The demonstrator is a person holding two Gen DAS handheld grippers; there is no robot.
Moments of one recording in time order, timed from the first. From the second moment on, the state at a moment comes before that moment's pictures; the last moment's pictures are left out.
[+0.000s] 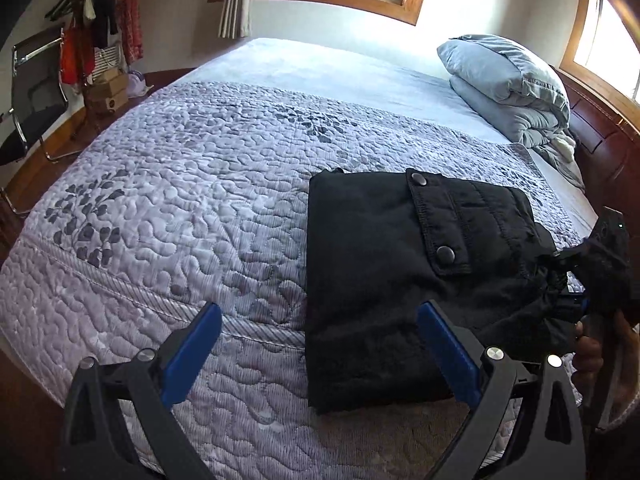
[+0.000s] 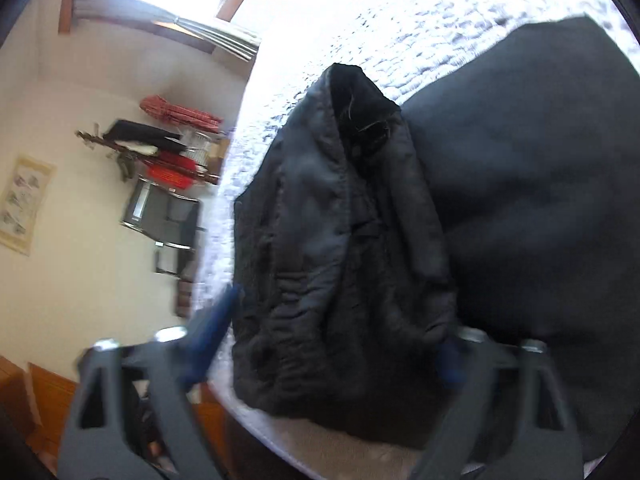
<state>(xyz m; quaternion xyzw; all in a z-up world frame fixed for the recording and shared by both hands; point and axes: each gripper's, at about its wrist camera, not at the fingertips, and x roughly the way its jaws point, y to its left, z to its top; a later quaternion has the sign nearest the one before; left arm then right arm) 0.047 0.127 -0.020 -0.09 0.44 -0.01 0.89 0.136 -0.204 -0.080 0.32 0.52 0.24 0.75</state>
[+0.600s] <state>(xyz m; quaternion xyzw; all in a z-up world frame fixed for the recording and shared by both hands) 0.039 0.124 0.002 -0.09 0.42 0.00 0.90 0.130 -0.174 -0.027 0.24 0.47 0.30 0.79</state>
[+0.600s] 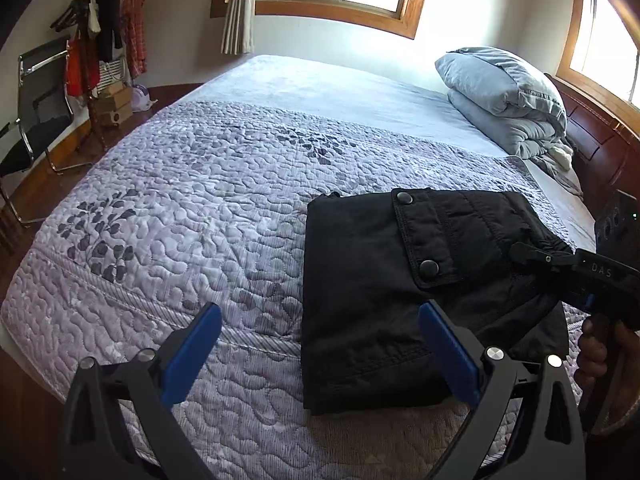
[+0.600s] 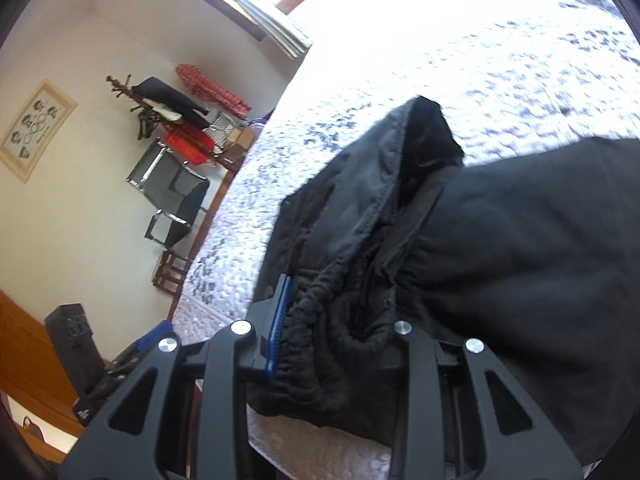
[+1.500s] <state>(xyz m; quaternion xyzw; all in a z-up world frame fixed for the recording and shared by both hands) 0.042 0.096 0.001 -0.07 0.43 -0.03 0.90 0.107 -0.279 0.042 0.28 0.40 0.29 0.82</state>
